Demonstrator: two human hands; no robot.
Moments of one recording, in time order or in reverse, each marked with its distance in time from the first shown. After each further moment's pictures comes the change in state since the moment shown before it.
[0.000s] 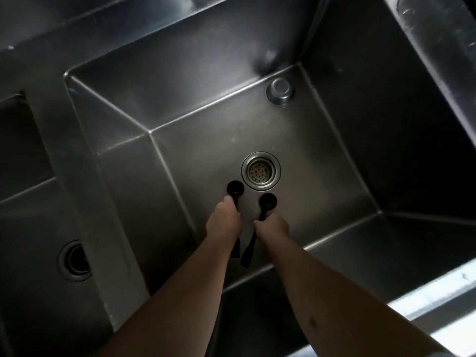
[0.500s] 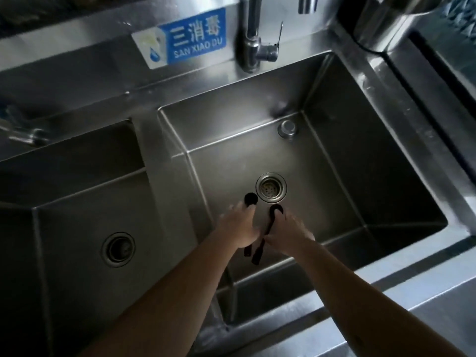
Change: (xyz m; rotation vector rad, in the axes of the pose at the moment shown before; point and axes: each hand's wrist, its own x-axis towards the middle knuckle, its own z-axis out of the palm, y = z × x) left_hand -0.103 -0.002 -0.097 0.303 -0.106 0.358; right_hand -0.117 -0.006 -0.060 -0.677 0.051 -0.468
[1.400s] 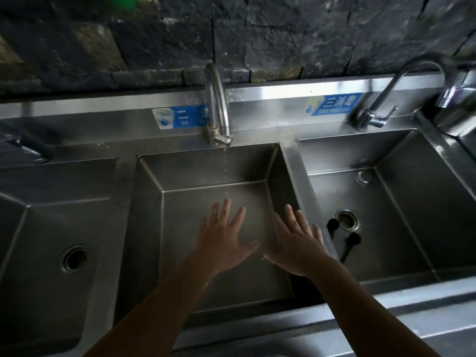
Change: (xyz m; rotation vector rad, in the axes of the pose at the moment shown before) left_hand -0.301 -0.280 -0.045 0.008 0.497 -0.103; right_hand -0.204 -0.278 0.063 -0.349 0.301 -0.455
